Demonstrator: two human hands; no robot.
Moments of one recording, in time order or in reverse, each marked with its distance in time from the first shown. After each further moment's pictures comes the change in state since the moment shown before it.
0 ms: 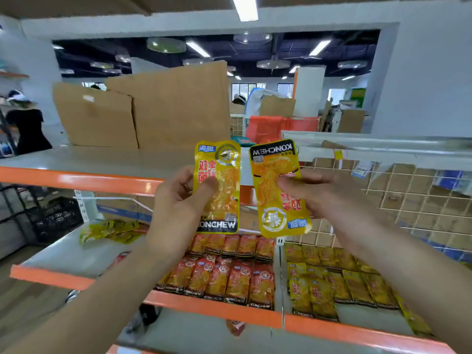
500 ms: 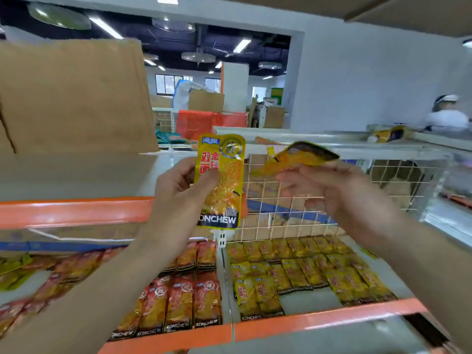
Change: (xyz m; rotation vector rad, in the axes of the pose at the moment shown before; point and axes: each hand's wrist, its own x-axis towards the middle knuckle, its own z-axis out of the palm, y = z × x) left_hand 0.045 -0.036 0.091 -0.179 -0.237 -0.073; right_hand -0.002 0.008 -0.080 0.028 0.187 0.037
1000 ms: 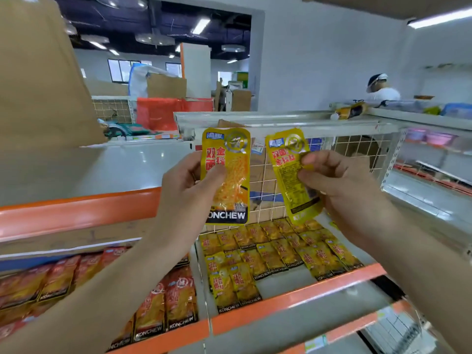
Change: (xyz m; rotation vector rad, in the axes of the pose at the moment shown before) left_hand 0.003 -0.037 0.056 -0.051 -0.168 -0.039; right_hand -0.015 0.048 -0.039 0.028 0.366 -0.074
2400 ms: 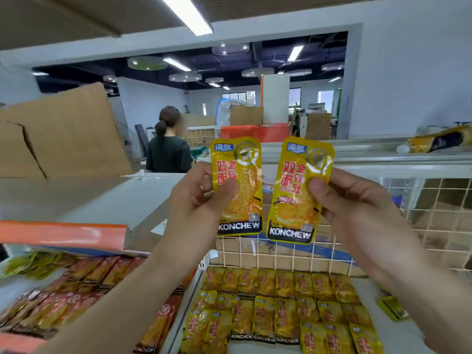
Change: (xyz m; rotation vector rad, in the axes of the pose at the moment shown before) left_hand 0.053 0.007 0.203 0.241 0.247 0.179; right_hand 0.138 0.027 -0.171 0.351 -0.440 -0.145
